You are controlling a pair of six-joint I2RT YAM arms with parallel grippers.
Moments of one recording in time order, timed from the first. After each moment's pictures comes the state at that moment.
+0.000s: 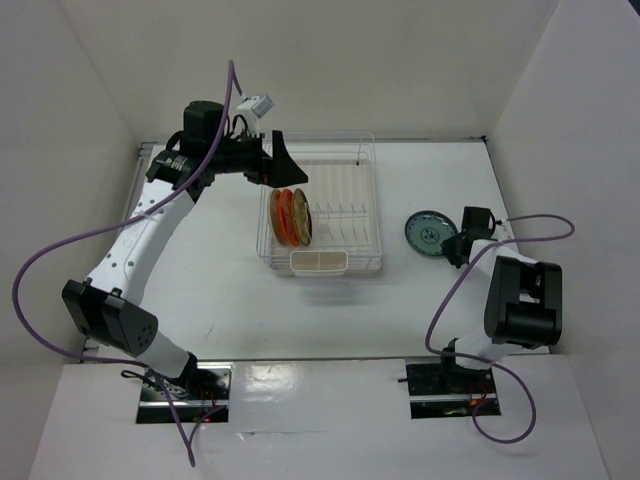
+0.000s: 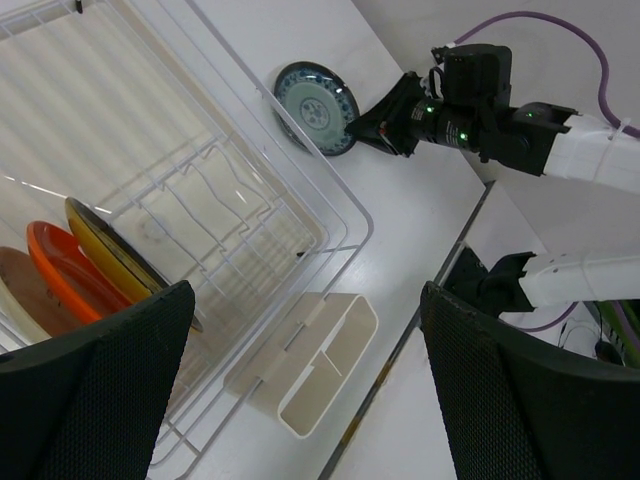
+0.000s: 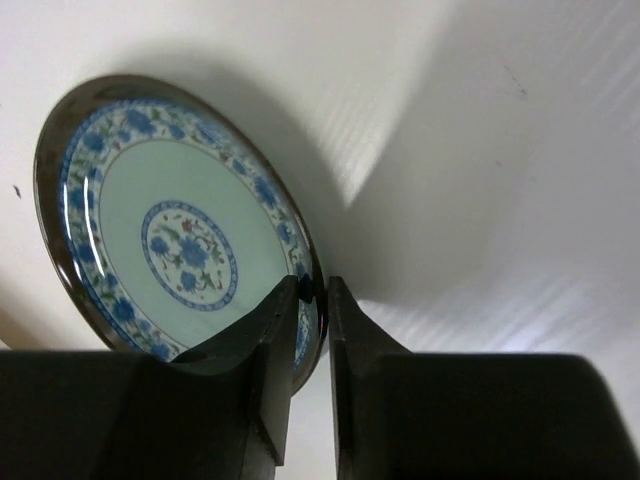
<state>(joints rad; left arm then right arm) -0.31 1.54 1.70 -0.62 0.69 -0.28 -0.19 1.51 0.67 -0.11 0.14 0.94</state>
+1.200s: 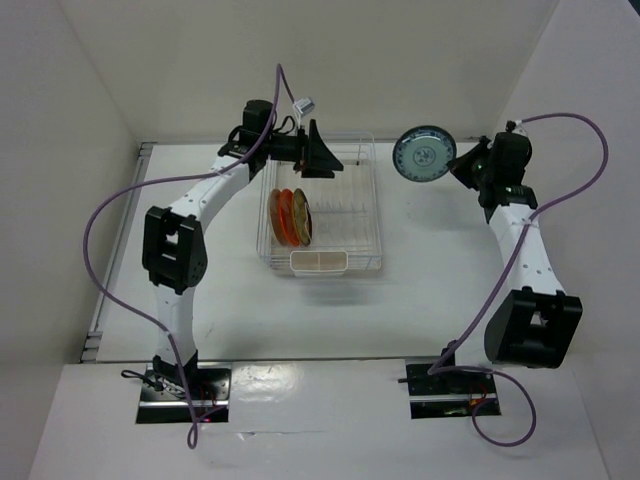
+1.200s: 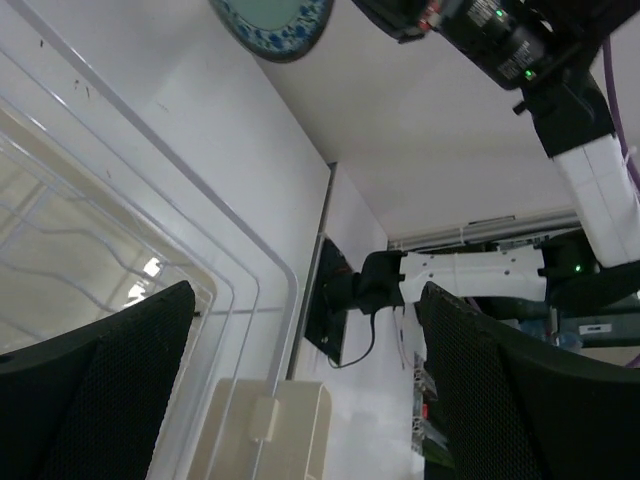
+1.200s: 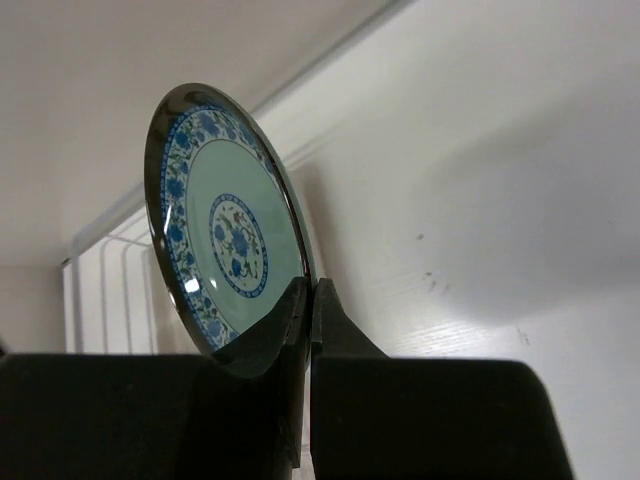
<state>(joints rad) -0.33 2.04 1.86 -0.18 1.14 -0.69 -0.16 1.40 1.21 -0.26 -0.15 0.62</state>
